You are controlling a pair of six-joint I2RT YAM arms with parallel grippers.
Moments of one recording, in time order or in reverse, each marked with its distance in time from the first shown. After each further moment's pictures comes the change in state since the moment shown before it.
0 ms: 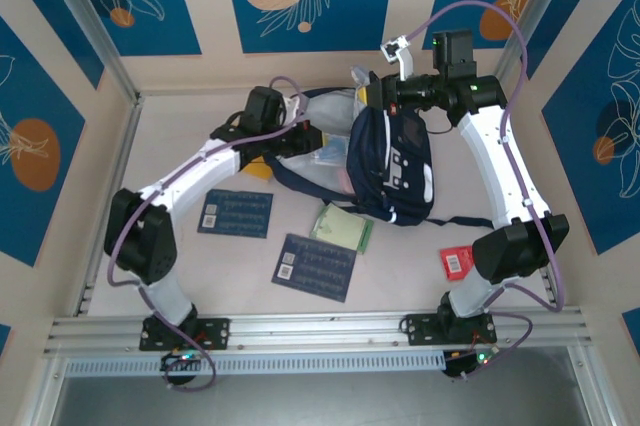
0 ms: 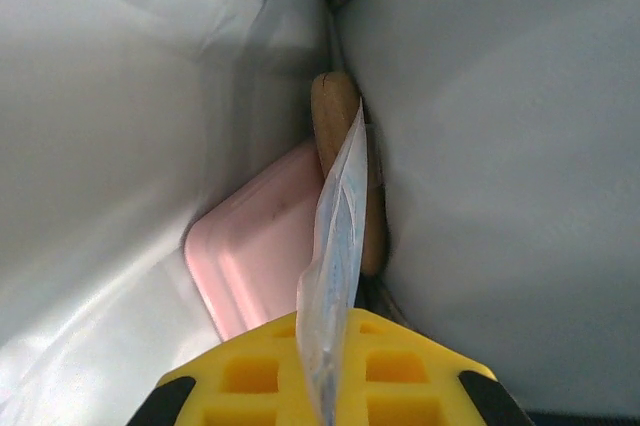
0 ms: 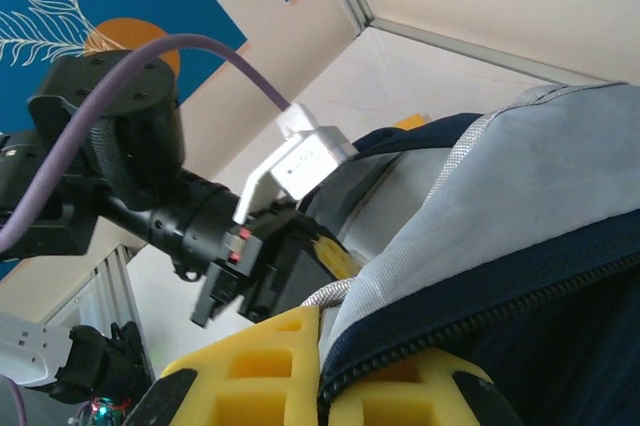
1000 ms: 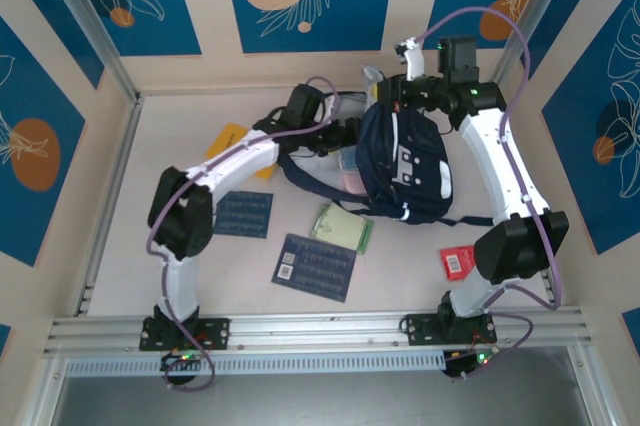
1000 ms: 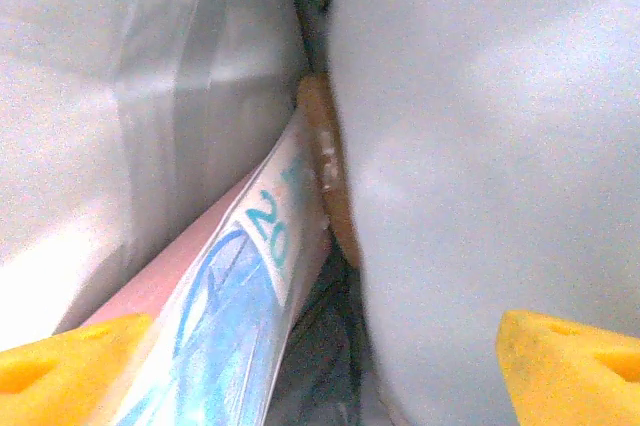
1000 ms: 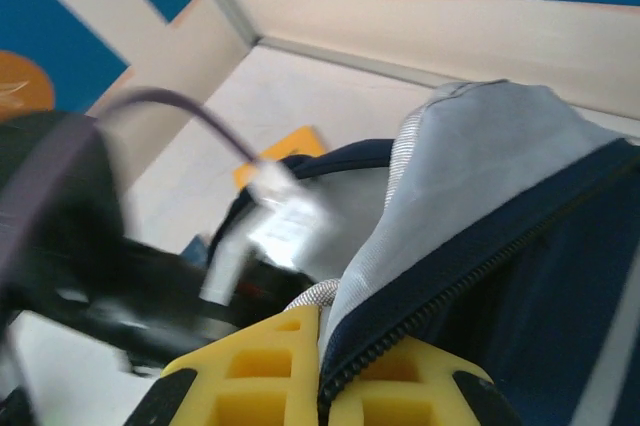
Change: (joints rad) left arm -0.085 0.215 0.237 -0.008 -0.051 -0.124; right arm -0.081 -0.016 -0.127 0.133 0.204 0.030
